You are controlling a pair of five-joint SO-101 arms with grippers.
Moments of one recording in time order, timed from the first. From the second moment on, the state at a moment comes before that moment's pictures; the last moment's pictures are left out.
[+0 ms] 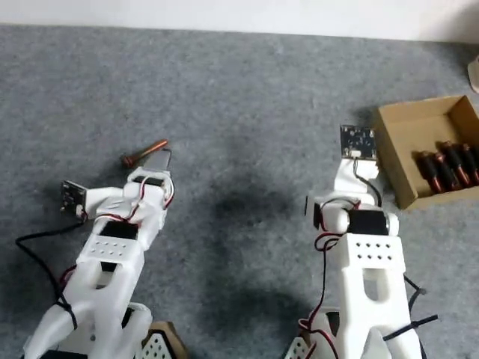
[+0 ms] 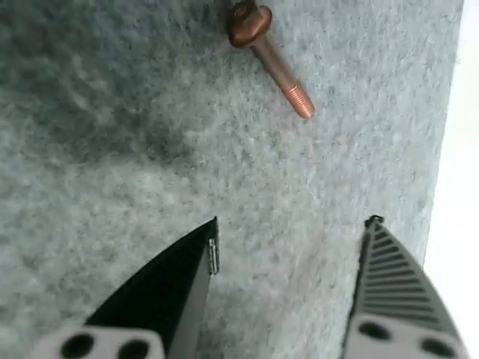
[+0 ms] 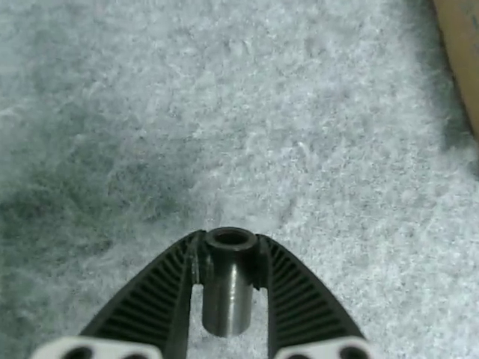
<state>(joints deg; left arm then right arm) 0.0 -37.3 72.4 17.5 90.2 -3.8 -44.3 54.3 55.3 0.6</state>
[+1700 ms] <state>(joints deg) -10.2 19.8 -6.9 81.2 110.8 -15.6 -79.8 88.0 34.5 3.3</state>
